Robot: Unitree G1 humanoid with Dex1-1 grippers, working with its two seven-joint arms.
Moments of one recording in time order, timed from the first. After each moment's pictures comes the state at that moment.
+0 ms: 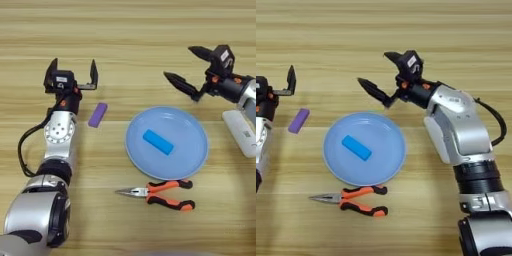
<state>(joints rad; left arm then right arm) -0.57 0.15 0.17 0.98 -0.07 -0.75 -0.09 -0.47 -0.34 -0.01 -0.01 0.26 0.26 0.70</state>
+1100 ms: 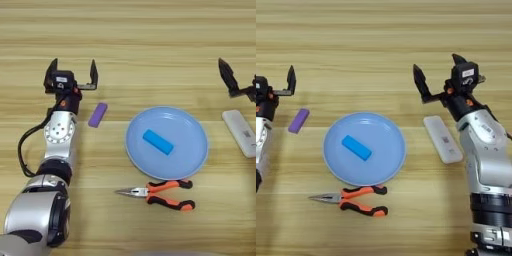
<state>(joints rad) -0.58 0.15 0.17 0.98 -0.07 -0.75 -0.09 -0.26 -0.31 -0.19 -0.05 0.24 0.07 0.37</state>
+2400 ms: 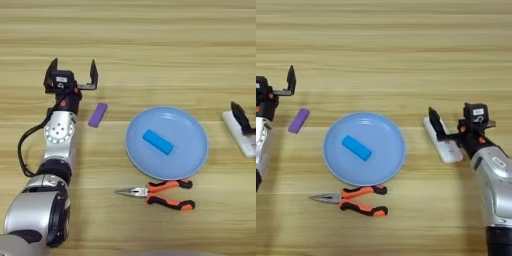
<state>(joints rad) -0.58 0.15 0.17 0.98 -0.07 -0.75 -0.09 -0.04 -0.35 -0.24 -0.04 0.28 0.21 0.38</state>
